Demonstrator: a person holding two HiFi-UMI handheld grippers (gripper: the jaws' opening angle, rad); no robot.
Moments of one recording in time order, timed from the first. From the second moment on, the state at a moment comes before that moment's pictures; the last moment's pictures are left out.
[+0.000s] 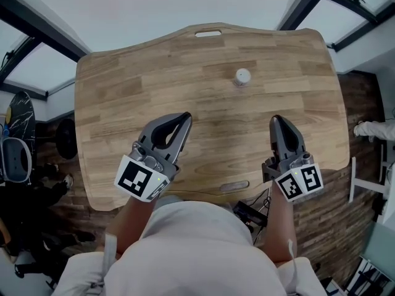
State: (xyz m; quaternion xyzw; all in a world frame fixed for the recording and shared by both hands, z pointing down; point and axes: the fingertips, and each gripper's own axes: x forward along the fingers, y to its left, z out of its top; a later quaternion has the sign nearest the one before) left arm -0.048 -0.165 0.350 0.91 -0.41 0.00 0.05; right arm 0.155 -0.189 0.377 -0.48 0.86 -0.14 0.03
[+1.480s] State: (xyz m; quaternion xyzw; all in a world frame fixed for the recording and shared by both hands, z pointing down) left arm -0.047 -0.240 0.420 0.89 -0.45 0.03 0.10; right arm 0.118 -0.366 0.638 -0.48 0.82 -0.19 -0.26
